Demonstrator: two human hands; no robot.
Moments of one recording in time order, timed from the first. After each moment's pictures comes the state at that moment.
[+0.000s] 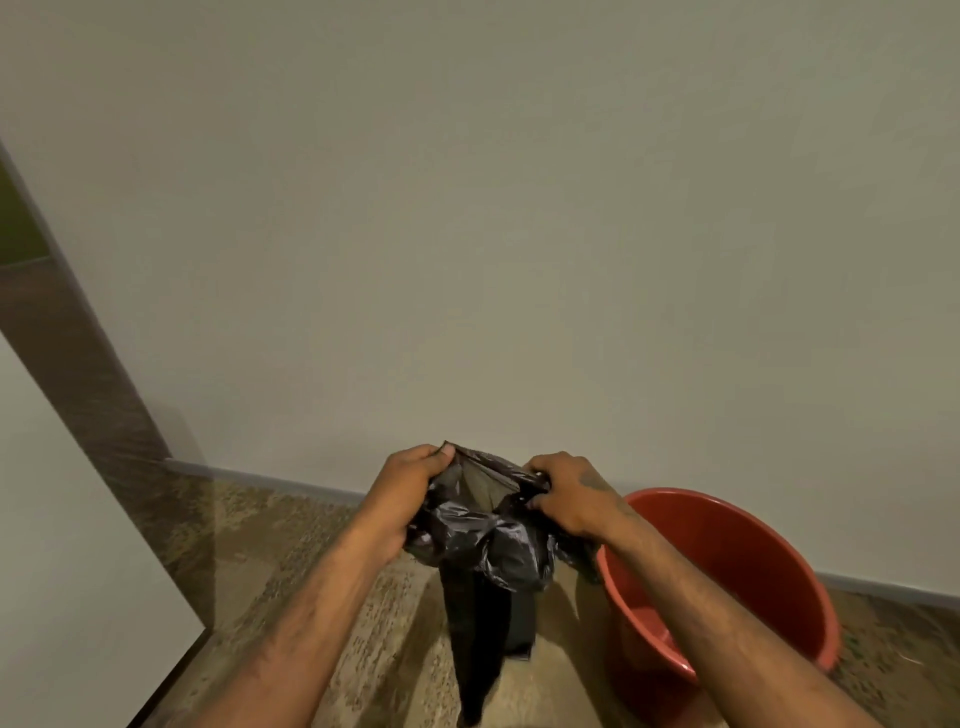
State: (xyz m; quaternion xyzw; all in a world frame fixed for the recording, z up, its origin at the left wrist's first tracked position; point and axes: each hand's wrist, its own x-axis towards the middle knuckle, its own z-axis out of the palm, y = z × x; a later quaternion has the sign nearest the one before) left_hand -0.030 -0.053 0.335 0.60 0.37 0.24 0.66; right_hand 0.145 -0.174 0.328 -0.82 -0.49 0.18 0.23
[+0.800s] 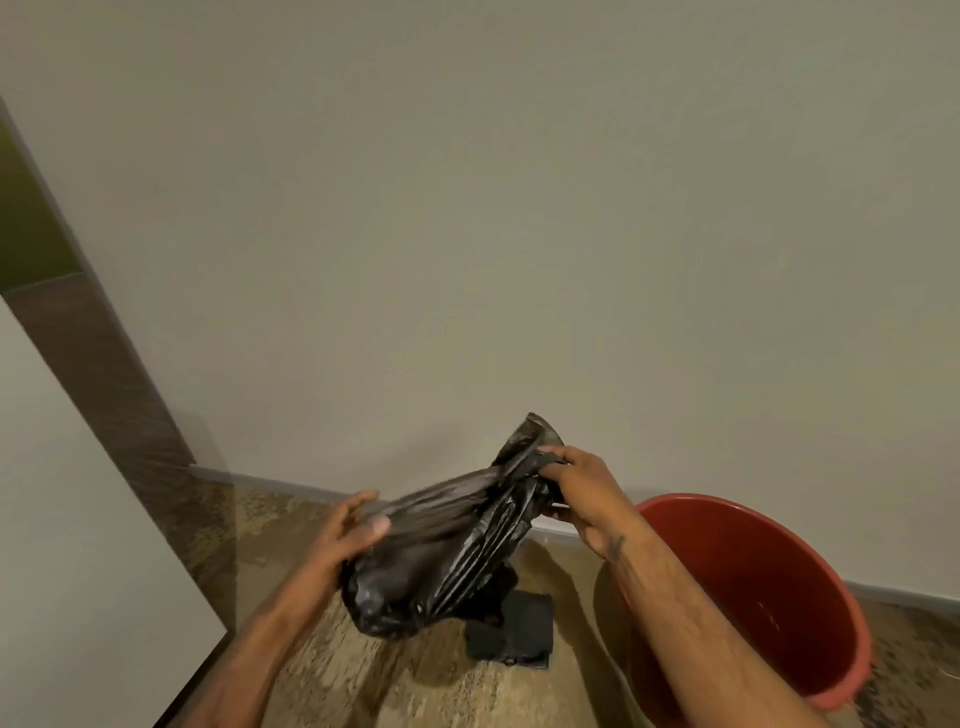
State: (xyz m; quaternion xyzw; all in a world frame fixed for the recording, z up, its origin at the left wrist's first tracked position) left_hand -0.131 -0.030 0.288 0.63 0.31 0.23 0.67; right_hand 0.138 -0.164 0.320 -0.64 -0.20 0.39 0.63
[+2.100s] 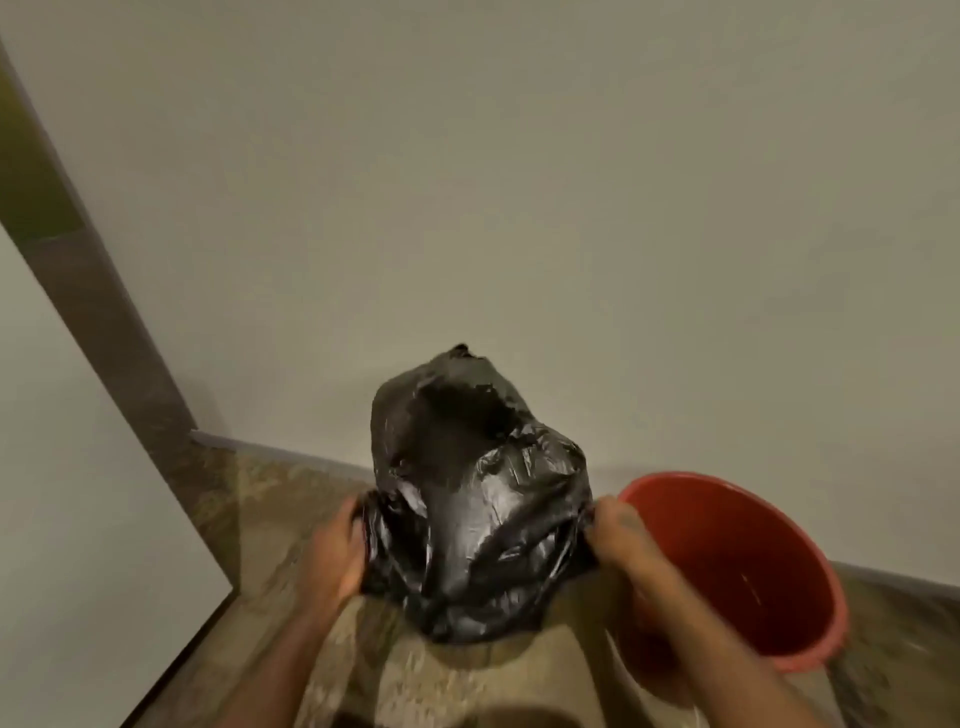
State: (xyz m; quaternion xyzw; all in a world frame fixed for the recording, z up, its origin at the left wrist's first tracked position) left_hand -0.132 -0.027 0.213 0.72 0.49 0.30 0.40; right_hand 0.143 -0.209 0.256 -0.89 -0.38 0.18 0.16
